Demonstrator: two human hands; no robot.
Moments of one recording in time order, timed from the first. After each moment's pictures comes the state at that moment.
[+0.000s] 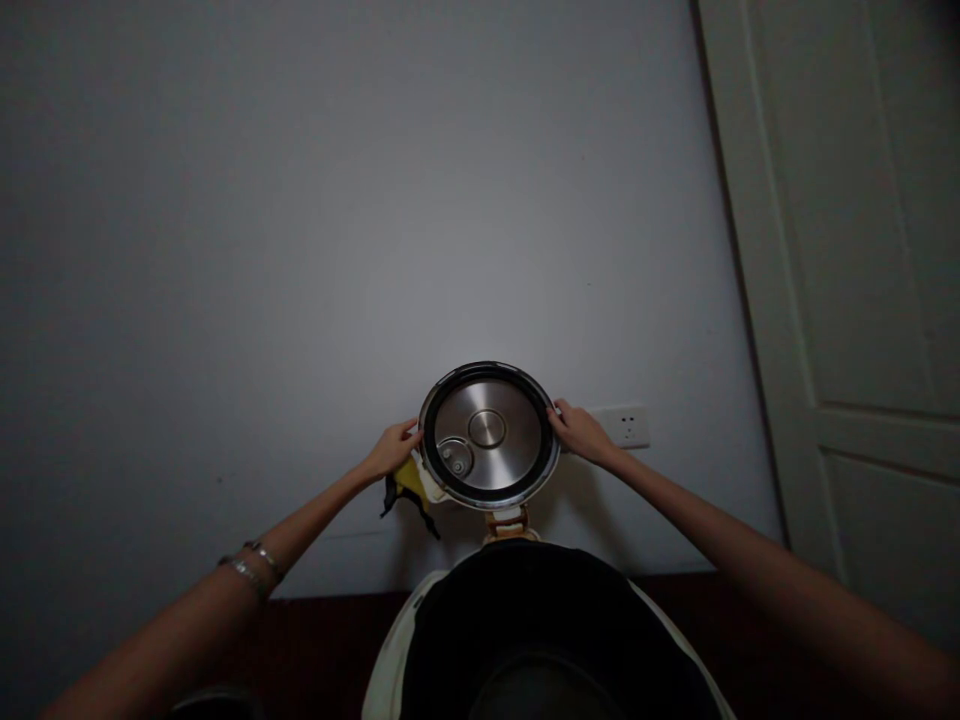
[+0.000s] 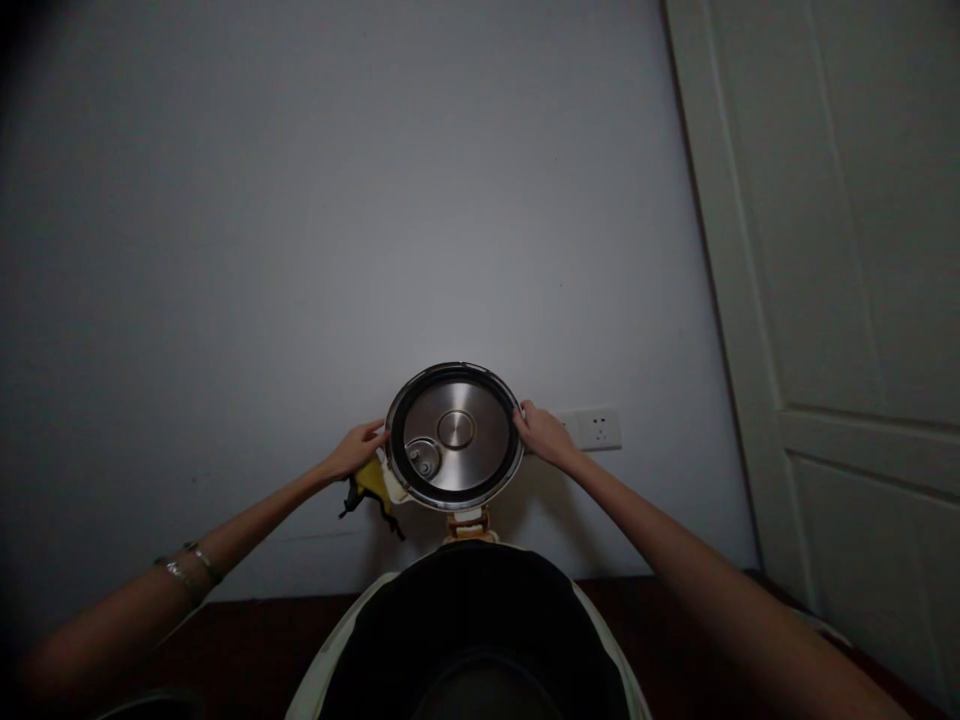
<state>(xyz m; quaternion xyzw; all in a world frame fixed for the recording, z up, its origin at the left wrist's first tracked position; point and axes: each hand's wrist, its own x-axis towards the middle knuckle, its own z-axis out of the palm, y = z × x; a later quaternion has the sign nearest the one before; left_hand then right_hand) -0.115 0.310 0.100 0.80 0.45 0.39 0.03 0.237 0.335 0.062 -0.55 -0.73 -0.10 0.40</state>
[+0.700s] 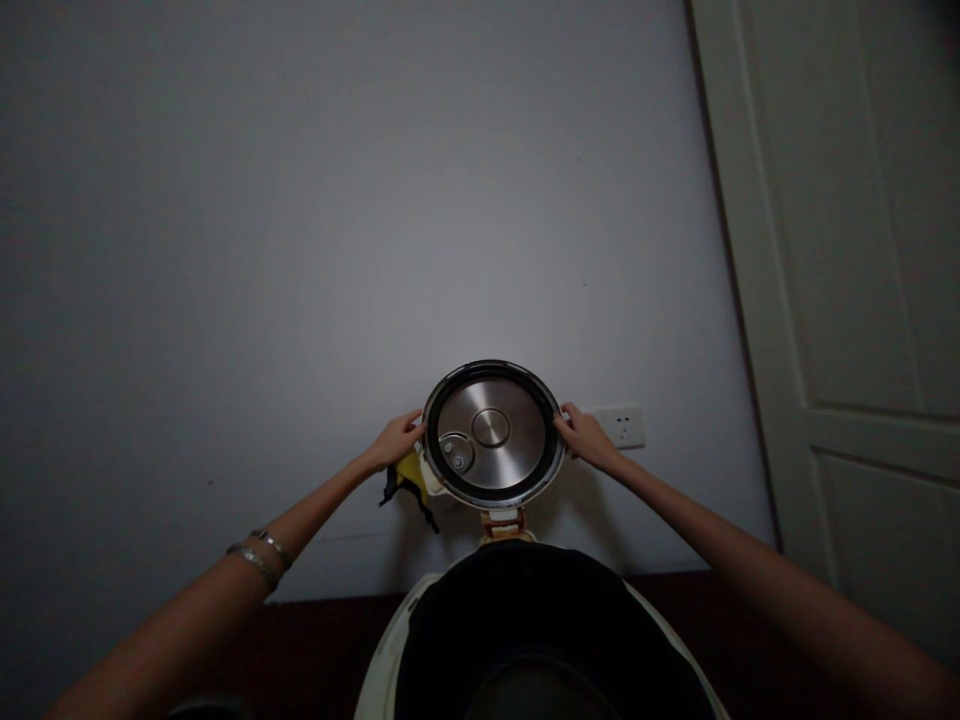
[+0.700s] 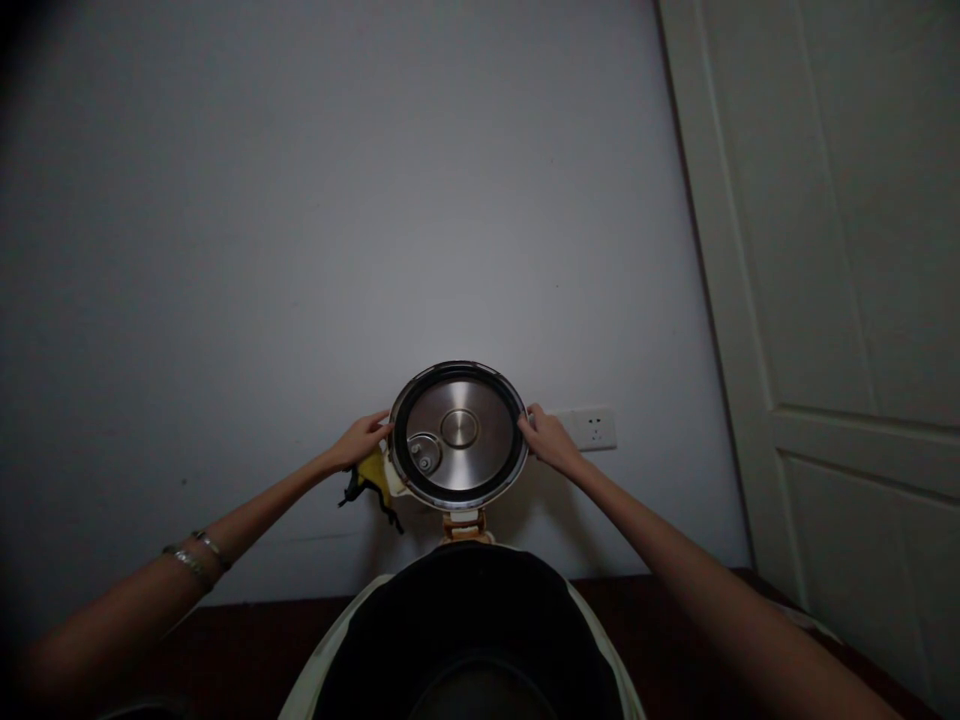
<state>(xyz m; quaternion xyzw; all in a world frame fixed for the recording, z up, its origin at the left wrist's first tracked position) -0.106 0.322 0.111 0.82 0.44 0.38 0.03 0.248 0.328 0.051 -0.51 -0.71 0.02 0.49</state>
